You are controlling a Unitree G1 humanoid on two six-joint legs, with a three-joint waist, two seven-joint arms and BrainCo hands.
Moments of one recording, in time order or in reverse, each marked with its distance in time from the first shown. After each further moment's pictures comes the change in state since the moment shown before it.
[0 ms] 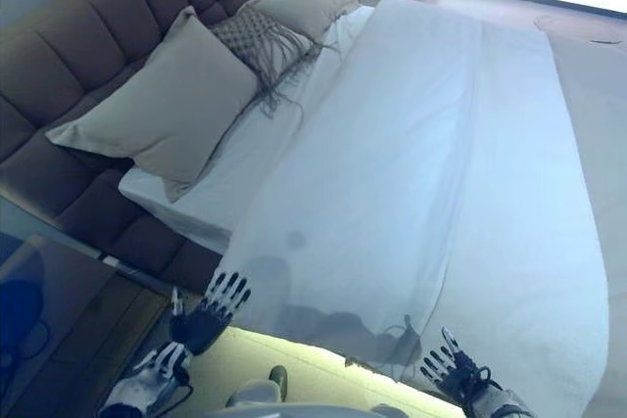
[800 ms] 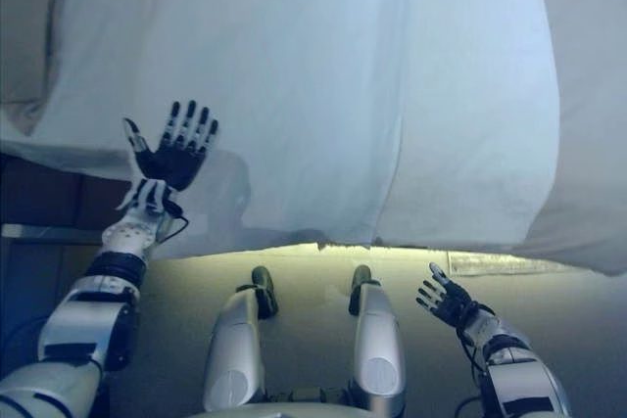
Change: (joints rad) left arm -0.660 0.166 -0.098 0.210 -0.422 -0.254 0.303; right arm -0.306 -0.099 0.161 -0.030 -0.002 -0.021 -0.006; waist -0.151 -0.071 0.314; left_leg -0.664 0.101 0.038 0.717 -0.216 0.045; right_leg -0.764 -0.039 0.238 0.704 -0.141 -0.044
